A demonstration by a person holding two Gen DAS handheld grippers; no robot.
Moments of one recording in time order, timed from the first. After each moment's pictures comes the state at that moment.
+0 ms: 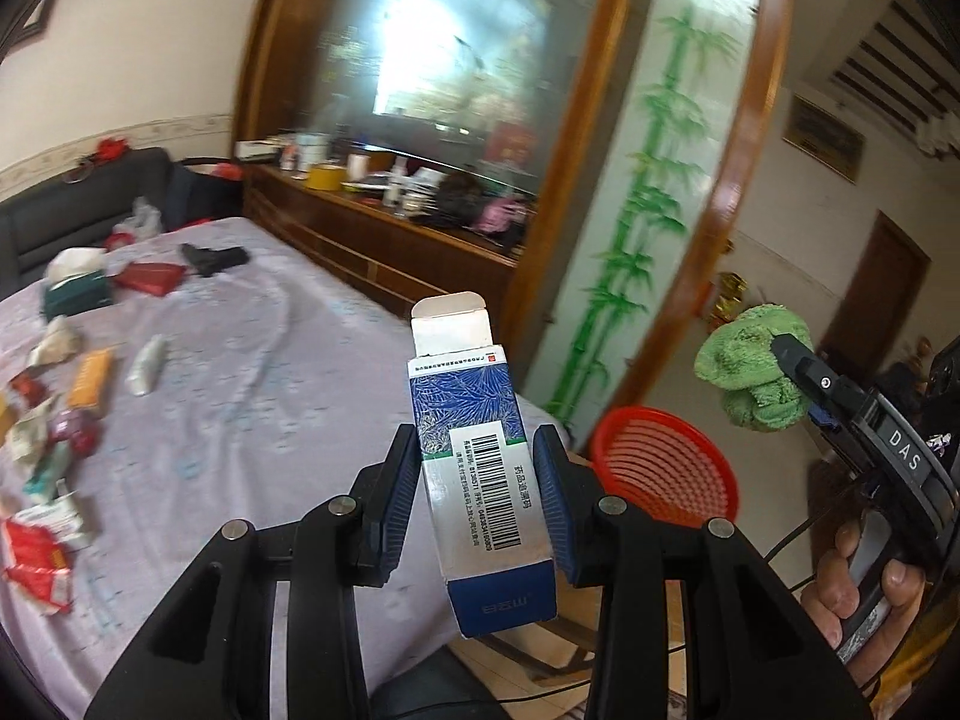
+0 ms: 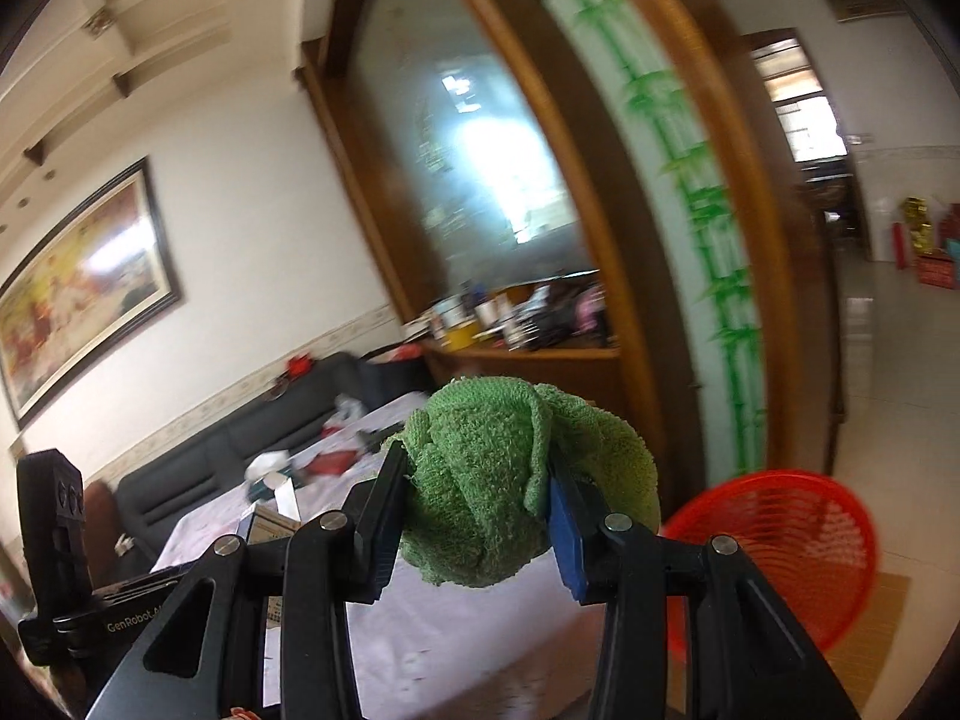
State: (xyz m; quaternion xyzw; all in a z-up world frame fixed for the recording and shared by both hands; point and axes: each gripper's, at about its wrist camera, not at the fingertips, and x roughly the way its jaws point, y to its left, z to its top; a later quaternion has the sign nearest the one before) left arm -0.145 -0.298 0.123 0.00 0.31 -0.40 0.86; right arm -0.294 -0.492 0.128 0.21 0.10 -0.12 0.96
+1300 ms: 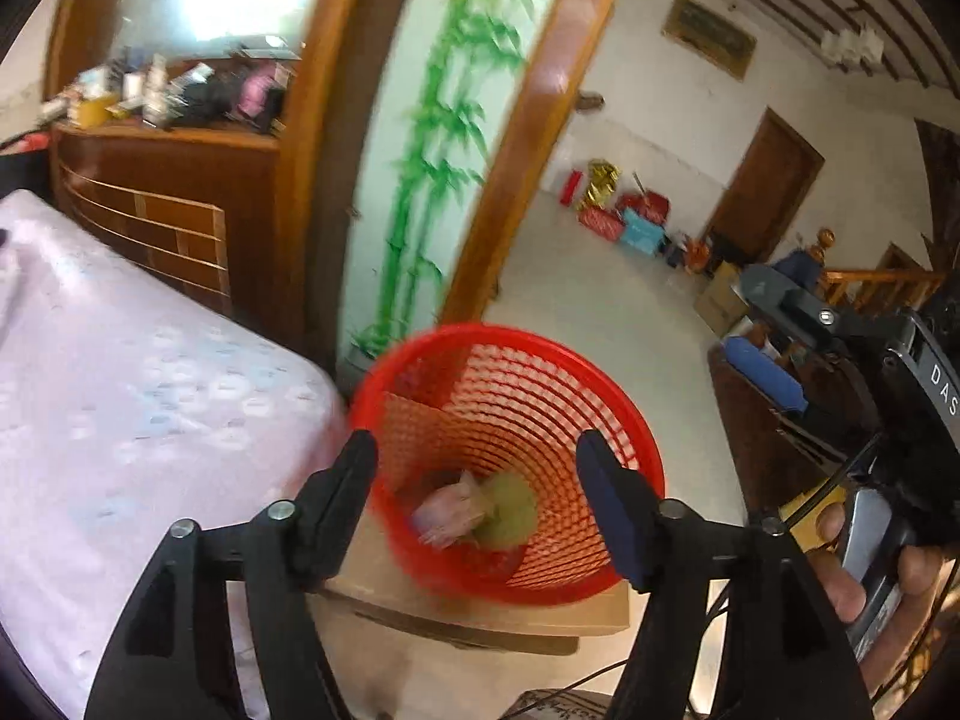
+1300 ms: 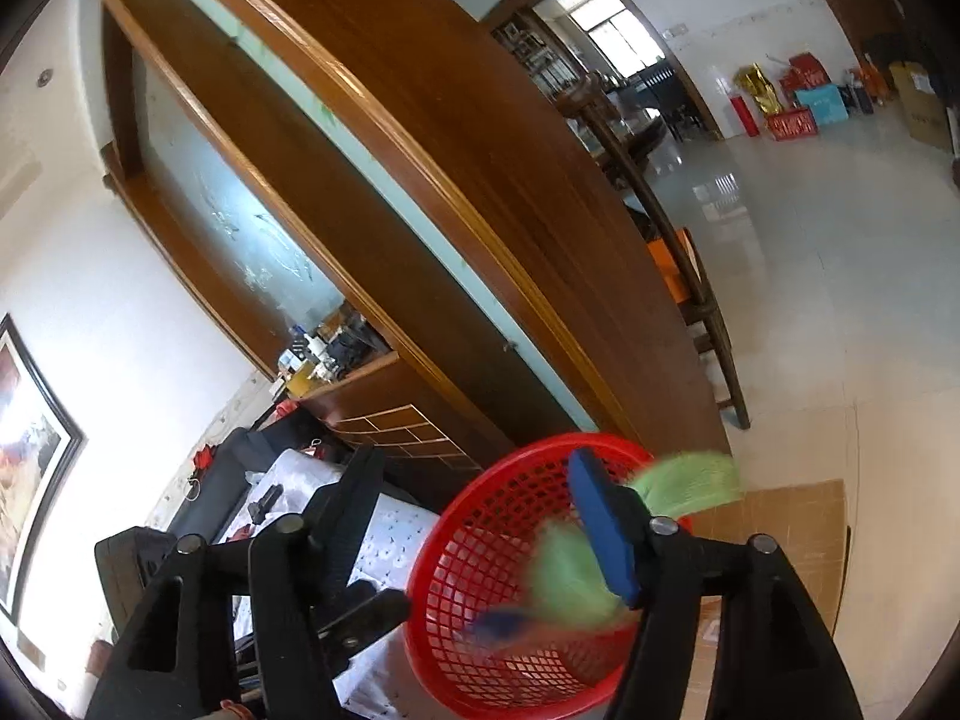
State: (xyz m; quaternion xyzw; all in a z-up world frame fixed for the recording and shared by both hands) left arm -0.157 -0.491 0.045 0.06 0.37 -0.54 0.75; right arm -0.359 -0.651 0.060 0.37 0.10 -0.25 0.89
